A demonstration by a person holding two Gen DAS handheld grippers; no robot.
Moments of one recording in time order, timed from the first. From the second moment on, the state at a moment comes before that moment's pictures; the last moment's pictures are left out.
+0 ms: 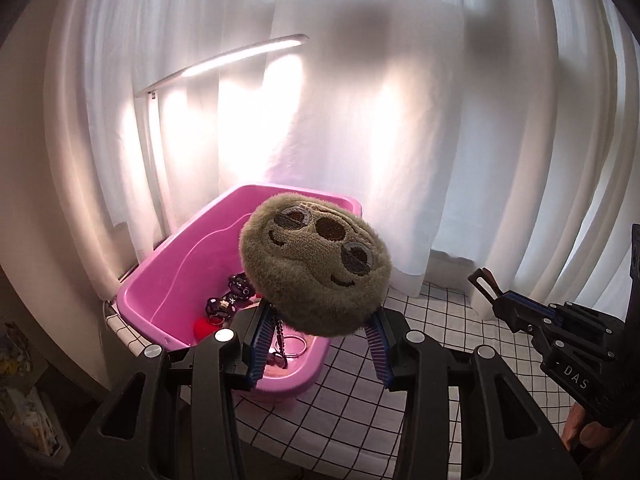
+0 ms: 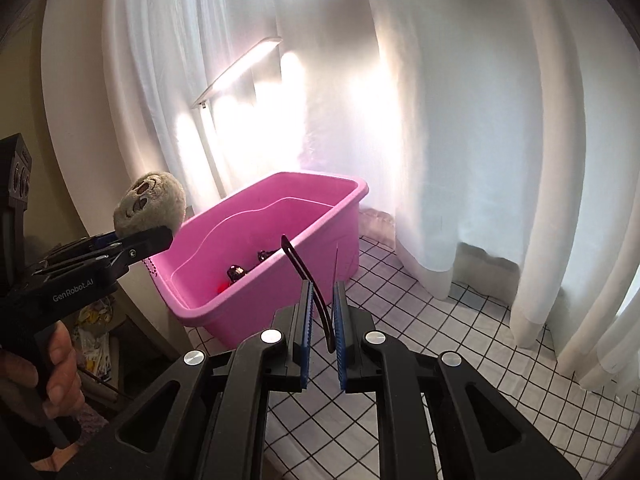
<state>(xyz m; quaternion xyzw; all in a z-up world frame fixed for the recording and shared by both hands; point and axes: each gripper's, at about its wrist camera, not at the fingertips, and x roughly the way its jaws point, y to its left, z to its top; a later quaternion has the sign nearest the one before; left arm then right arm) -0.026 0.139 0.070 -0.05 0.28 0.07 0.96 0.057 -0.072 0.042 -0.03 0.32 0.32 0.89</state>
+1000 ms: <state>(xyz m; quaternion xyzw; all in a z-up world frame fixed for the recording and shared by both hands) 0.105 0.282 -0.001 -0.09 0.41 0.06 0.90 0.196 0.147 -0.022 -0.09 0.44 0.31 0.84</state>
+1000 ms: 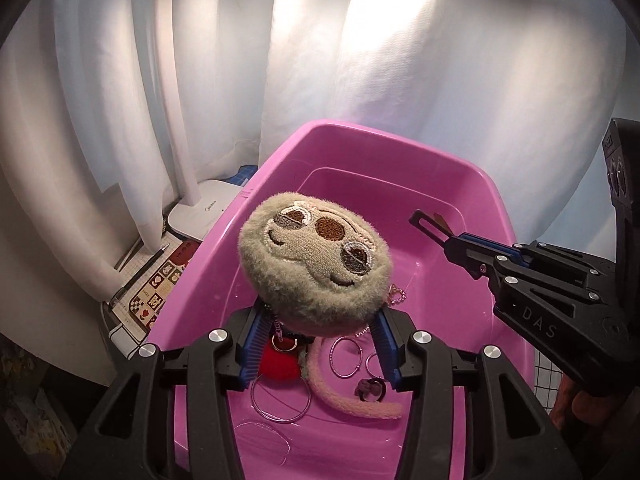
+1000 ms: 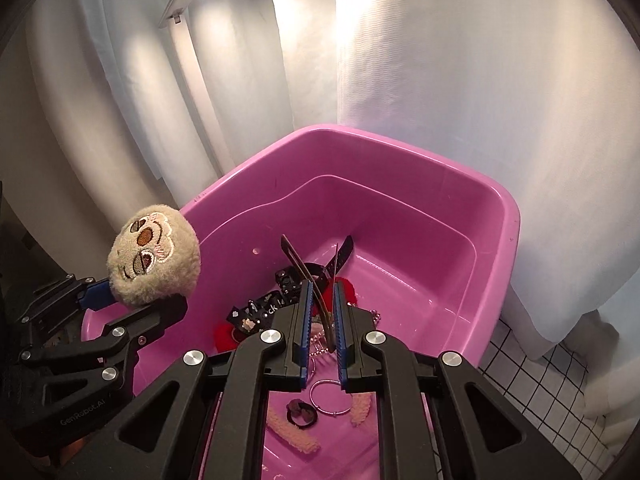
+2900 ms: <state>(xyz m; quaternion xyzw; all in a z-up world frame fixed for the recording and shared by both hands) 0.109 0.290 -0.005 -0.09 0.45 0.12 0.88 0.176 0.133 -0.007 -0.11 0.41 0.27 0.86</state>
